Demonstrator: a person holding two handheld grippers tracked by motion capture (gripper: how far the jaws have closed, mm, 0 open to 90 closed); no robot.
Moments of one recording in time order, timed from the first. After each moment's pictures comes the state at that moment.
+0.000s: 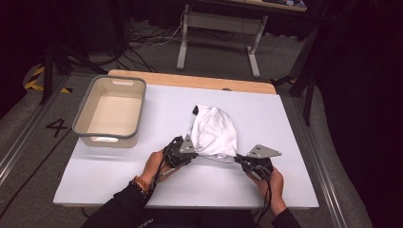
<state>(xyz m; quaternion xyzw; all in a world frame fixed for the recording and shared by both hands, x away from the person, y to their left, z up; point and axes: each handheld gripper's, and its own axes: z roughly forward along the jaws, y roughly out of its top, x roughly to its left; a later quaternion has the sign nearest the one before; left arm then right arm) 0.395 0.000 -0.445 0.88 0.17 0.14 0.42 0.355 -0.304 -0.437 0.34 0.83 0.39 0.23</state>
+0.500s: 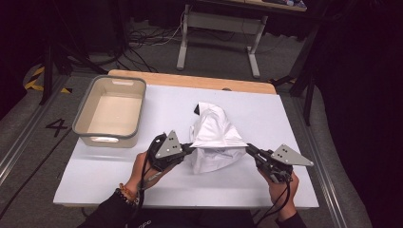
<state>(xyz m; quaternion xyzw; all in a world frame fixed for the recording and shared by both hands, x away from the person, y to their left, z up) 0.347 0.040 -0.381 0.82 0.16 0.20 0.51 0.321 -0.316 -0.382 0.31 0.75 0.51 0.30</state>
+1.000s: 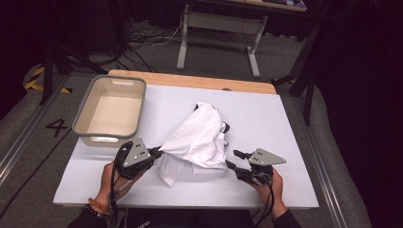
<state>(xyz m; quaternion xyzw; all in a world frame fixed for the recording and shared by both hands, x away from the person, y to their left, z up) 0.330 0.108 -0.404 0.82 0.23 0.23 0.46 0.335 -0.287 -0.425 0.28 0.82 0.45 0.23</state>
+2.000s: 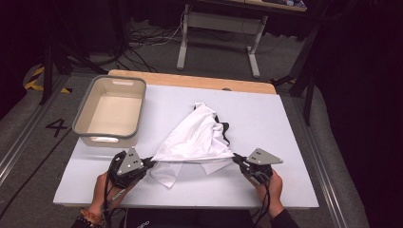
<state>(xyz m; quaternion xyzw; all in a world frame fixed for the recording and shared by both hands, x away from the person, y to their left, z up) 0.319 0.117 -0.432 0.83 0.25 0.20 0.45 0.337 -0.294 -0.428 0.31 0.81 0.42 0.27</state>
